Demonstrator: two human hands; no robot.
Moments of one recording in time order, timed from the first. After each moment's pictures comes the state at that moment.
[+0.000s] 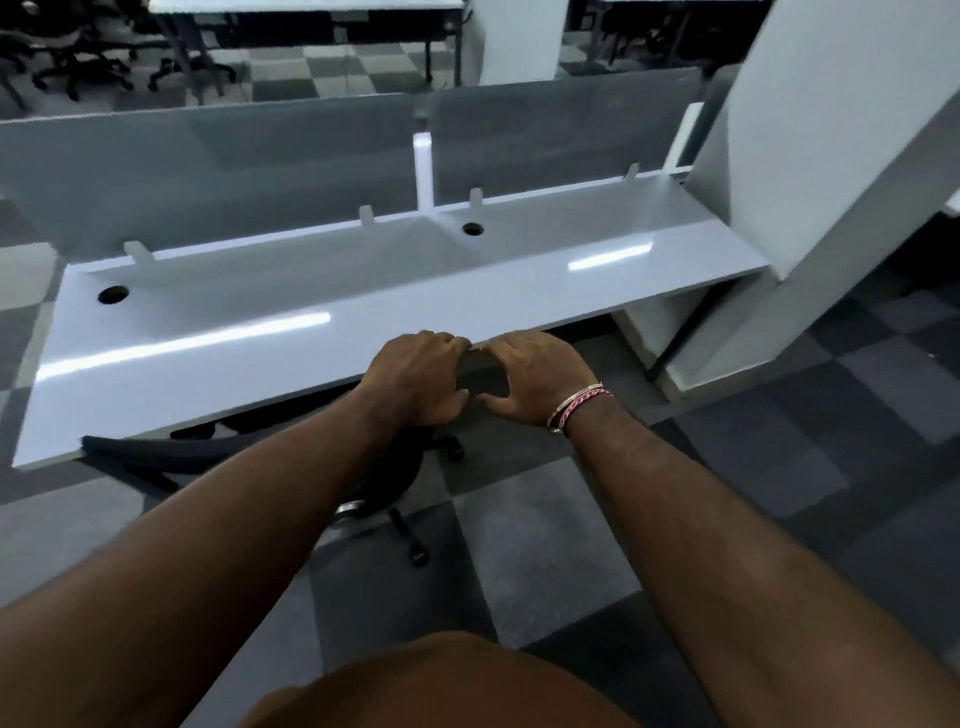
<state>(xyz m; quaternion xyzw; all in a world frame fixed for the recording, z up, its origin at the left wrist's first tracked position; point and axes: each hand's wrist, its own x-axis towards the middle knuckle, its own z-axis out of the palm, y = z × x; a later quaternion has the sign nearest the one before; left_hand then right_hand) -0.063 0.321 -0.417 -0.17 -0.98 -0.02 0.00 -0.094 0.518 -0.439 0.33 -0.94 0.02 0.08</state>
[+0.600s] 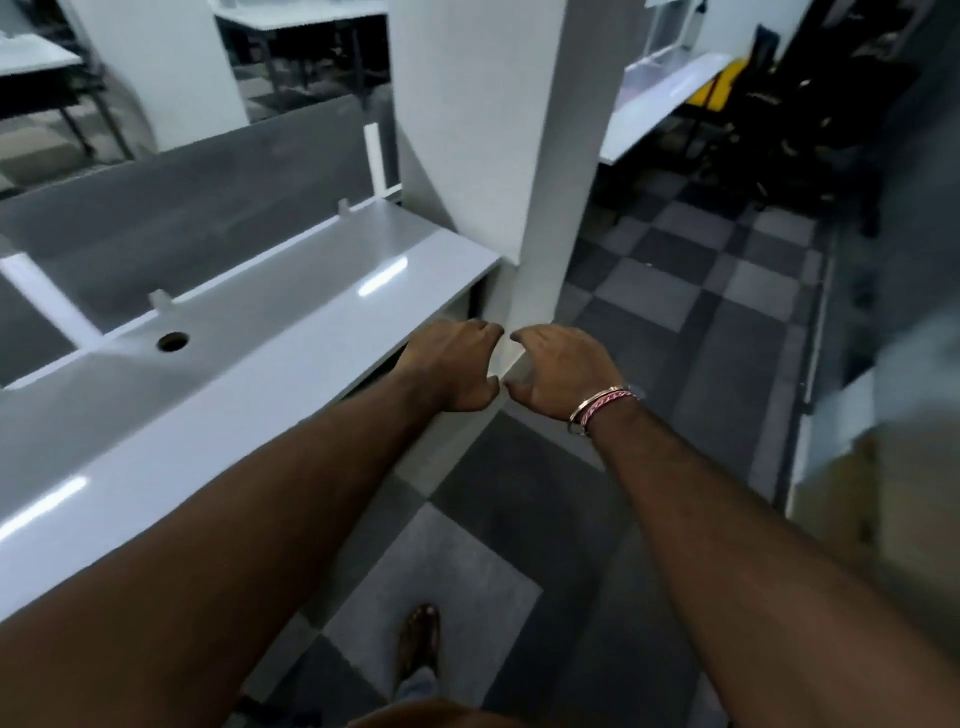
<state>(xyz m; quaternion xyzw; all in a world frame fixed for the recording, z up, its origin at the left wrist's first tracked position) -0.218 0.709 -0.376 -0.46 -0.88 -0.03 0.04 -0.128 0.871 -0.397 -0.03 -0.99 -0.01 0.11</state>
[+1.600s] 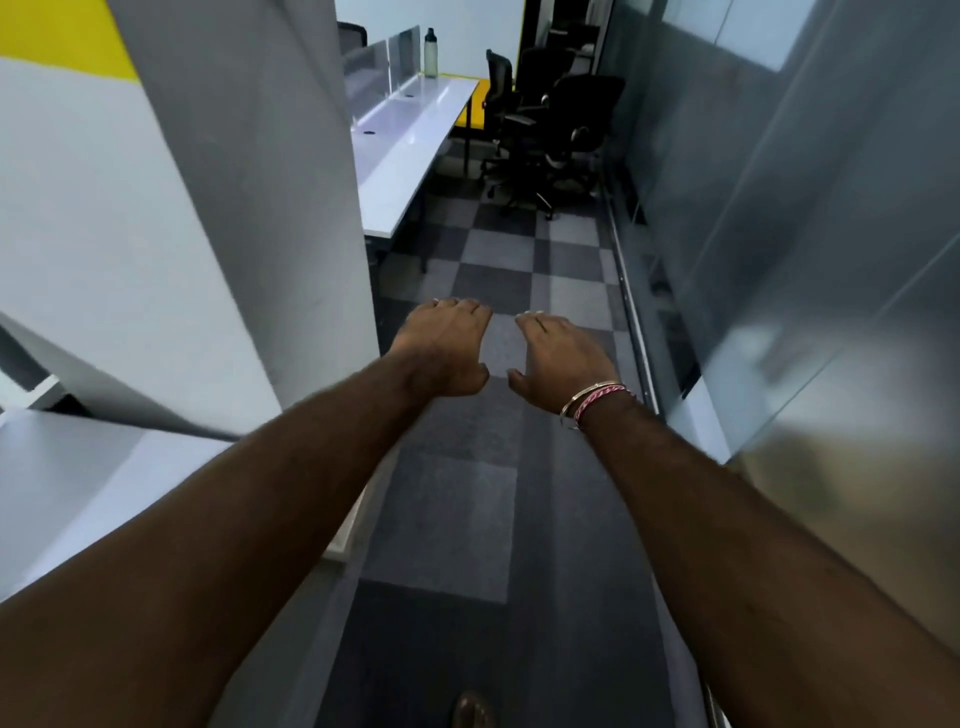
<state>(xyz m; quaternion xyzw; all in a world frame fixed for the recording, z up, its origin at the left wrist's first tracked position) -0.472 1.291 -0.342 -0.64 -0.77 -0.02 0.04 -0.309 1.376 -0.353 -0.31 -0.94 -0.06 0.10</state>
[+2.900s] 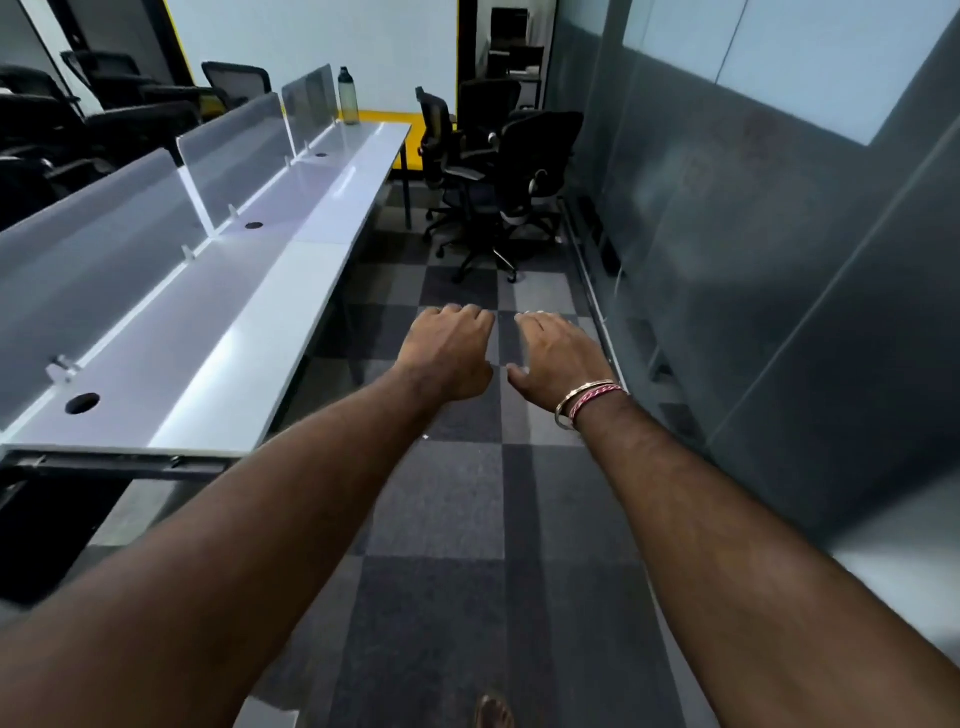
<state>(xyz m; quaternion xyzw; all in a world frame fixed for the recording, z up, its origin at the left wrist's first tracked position) -0.796 2.067 -0.327 -0.66 -0.74 -0.02 0.14 -0.644 2.142 -0.348 -0.38 -0.91 -0.07 0.14</state>
